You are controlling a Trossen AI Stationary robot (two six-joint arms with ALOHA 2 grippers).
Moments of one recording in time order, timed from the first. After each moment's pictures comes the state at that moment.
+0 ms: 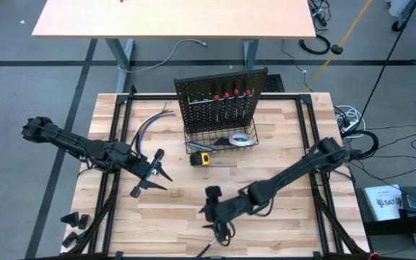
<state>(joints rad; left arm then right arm) -0.28 0.77 0.41 0.23 0.24 0.08 0.47 1.95 1.43 -0.09 0.13 0.20</state>
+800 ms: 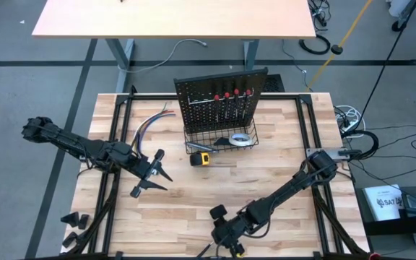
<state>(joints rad) -0.28 0.77 0.41 0.22 0.24 0.06 0.59 2.12 1.43 -0.14 0.05 0.13</state>
